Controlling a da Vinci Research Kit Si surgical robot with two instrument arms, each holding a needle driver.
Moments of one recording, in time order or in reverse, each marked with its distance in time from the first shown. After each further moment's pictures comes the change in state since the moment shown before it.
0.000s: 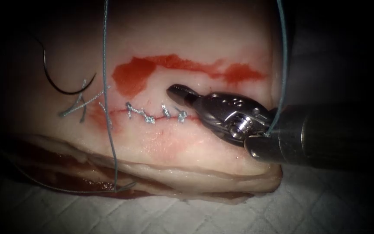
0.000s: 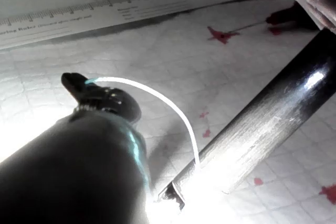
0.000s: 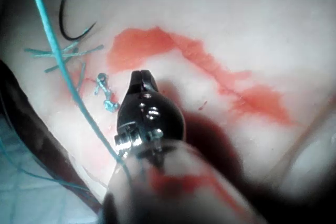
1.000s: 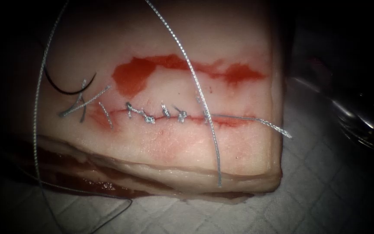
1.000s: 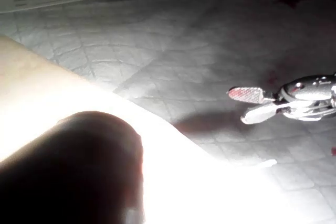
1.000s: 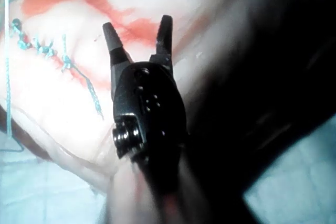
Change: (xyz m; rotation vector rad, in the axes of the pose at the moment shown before) right arm -0.001 -0.010 -0.018 0.315 -0.365 0.072; left arm 0.021 0.008 0.010 -0.193 0.610 0.438
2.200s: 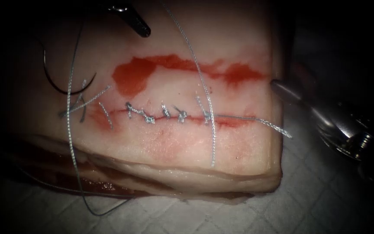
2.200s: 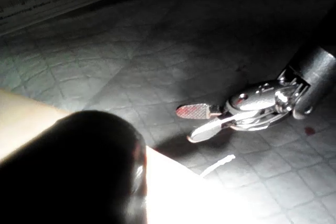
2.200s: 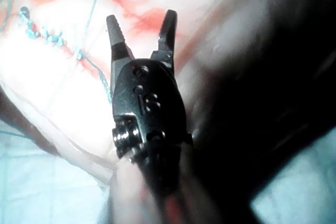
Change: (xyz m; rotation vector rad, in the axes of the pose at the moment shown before) right arm 0.002 0.003 0.001 -0.080 -0.010 -0.026; left arm -0.005 -0.004 -0.009 0.272 -0.229 0.131
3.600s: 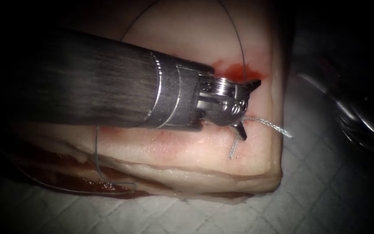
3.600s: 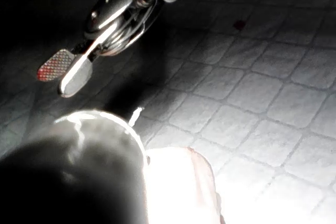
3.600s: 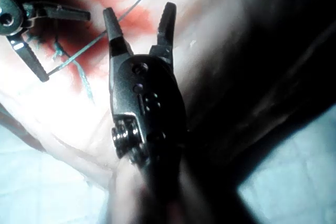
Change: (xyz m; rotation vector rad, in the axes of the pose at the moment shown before) right arm -0.001 -0.003 -0.002 -0.018 0.015 0.033; left arm -0.002 -0.020 0.011 0.512 -0.237 0.554
